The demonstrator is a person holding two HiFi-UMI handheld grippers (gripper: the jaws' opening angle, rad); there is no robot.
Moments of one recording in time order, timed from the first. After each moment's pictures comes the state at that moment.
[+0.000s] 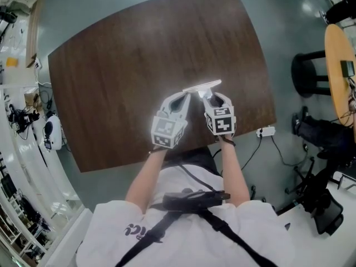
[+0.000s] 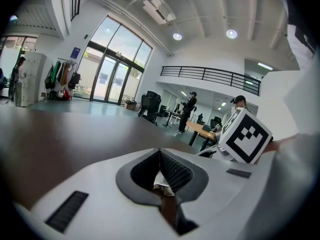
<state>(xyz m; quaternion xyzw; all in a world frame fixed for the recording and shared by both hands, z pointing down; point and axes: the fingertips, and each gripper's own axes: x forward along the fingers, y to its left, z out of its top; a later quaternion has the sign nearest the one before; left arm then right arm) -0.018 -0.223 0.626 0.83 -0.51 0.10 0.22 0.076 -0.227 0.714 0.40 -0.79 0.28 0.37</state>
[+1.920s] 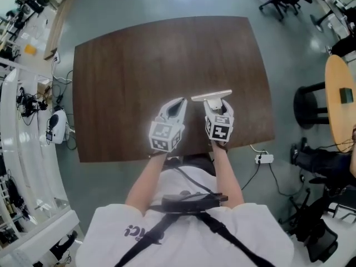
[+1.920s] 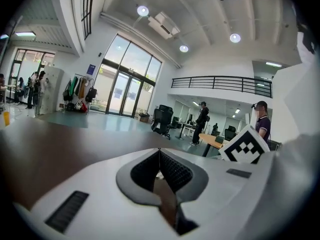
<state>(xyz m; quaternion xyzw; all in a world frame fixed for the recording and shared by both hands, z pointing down) -0.068 -0.175 0.570 0.79 -0.59 0.05 0.19 0.055 -0.225 0.659 0.47 -0.81 0.22 0.26</state>
